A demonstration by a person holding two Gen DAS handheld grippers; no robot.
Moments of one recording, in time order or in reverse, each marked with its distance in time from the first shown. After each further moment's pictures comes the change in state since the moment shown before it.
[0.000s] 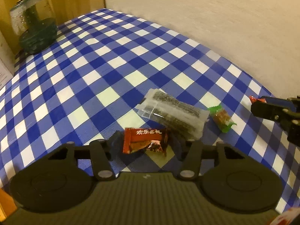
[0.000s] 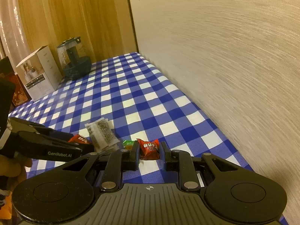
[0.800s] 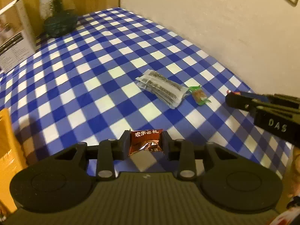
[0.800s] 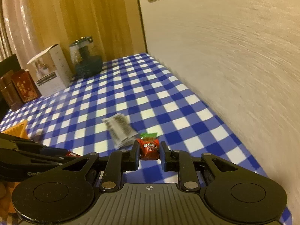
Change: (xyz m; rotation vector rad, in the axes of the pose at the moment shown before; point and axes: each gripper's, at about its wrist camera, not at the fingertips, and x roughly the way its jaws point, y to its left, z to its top) left arm -0.078 -0.013 -0.049 -0.129 -0.014 0.012; right arm -0.028 0.024 -0.011 -0.020 0.000 0.028
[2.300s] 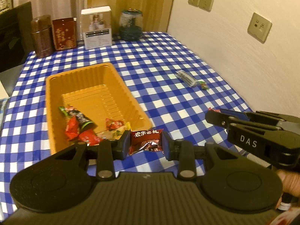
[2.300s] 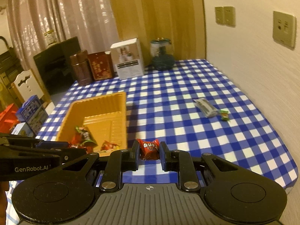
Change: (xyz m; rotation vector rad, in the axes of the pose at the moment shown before) left arm -0.247 0.026 -0.159 -0.232 -0.154 0.136; right arm -0.167 0.157 -0.068 -0.169 0.010 0.206
